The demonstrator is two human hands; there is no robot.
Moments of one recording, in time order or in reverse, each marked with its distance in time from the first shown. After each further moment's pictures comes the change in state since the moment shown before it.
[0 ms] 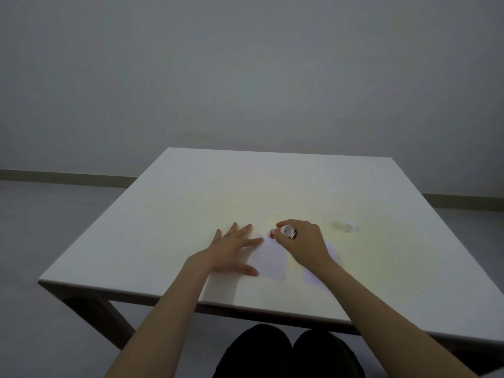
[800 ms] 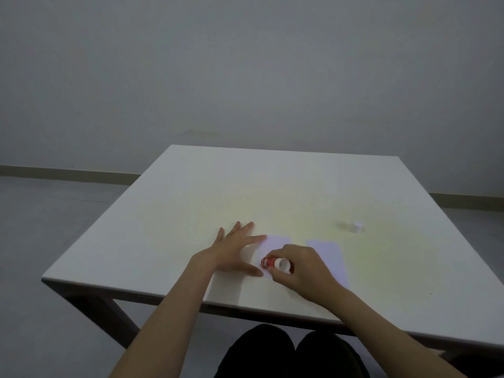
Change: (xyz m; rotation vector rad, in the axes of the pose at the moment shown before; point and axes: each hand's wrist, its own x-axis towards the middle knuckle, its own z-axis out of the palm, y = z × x) left_hand 0.005 -0.003 0.003 -0.065 0.000 -0.028; right_hand -0.039 0.004 0.007 -0.071 -0.216 -0.251
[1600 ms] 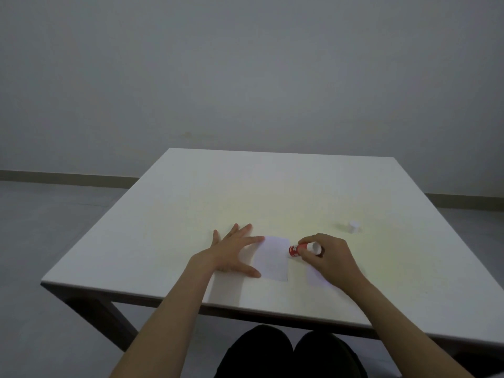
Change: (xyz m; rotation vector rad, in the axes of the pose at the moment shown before) left_hand -0.009 0.012 -0.011 -0.014 -0.047 -0.036; right_hand -0.007 0.029 -0.035 0.078 0.192 0.247
